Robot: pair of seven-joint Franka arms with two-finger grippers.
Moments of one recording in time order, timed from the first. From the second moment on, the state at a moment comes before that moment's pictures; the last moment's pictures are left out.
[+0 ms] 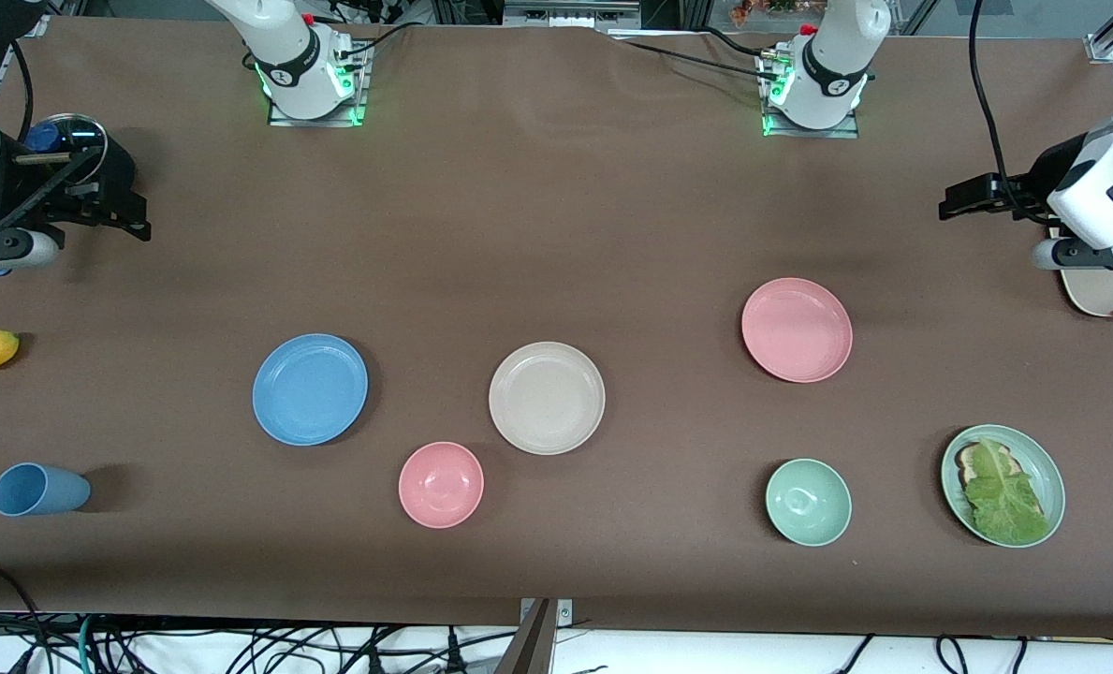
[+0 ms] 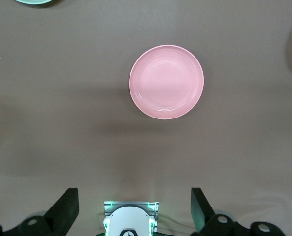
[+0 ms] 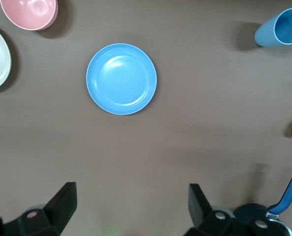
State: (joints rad) left arm -0.04 0.05 0.05 -1.60 -0.07 1.37 -0.03; right arm 0.09 0.11 -0.02 -1.46 -0.02 1.49 -0.06
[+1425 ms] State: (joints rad) left arm -0.05 0.10 0.05 -1.60 -0.07 1.37 -0.03; right arm 0.08 0.11 -0.03 -1.46 -0.02 1.49 -0.06
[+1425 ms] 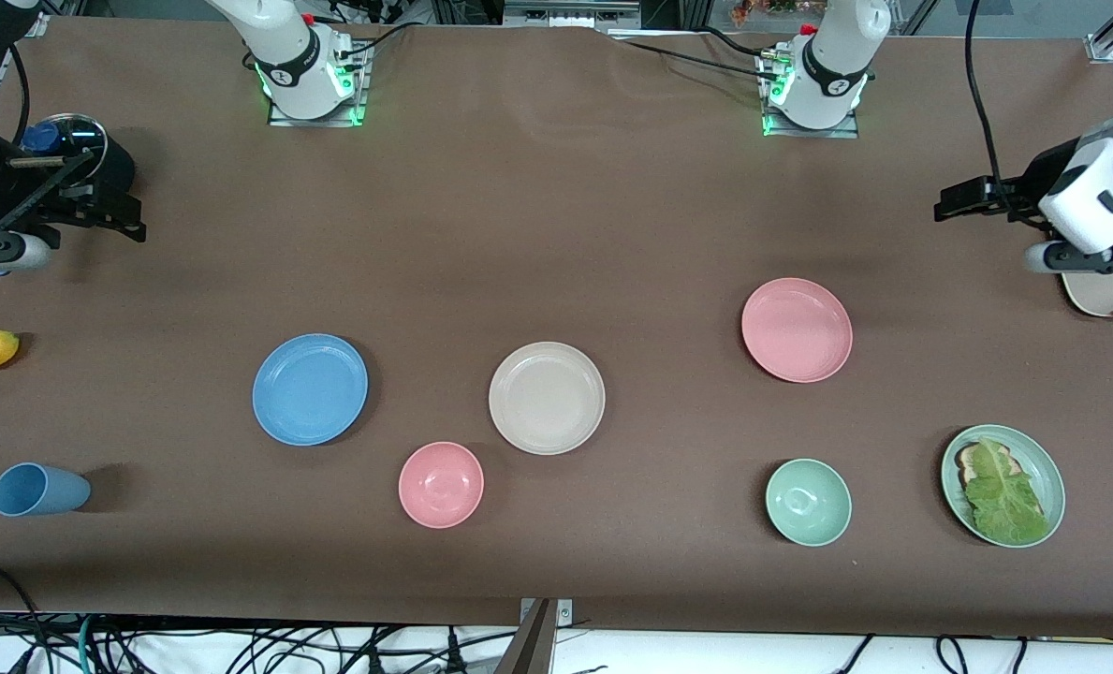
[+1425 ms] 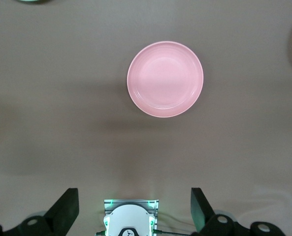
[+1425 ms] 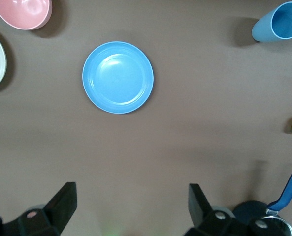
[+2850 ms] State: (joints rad) left arm 0.11 0.48 0.04 -1.75 -0.27 1.95 0.17; right arm 0.08 0.11 -0.03 -1.47 -0.02 1.49 -0.06
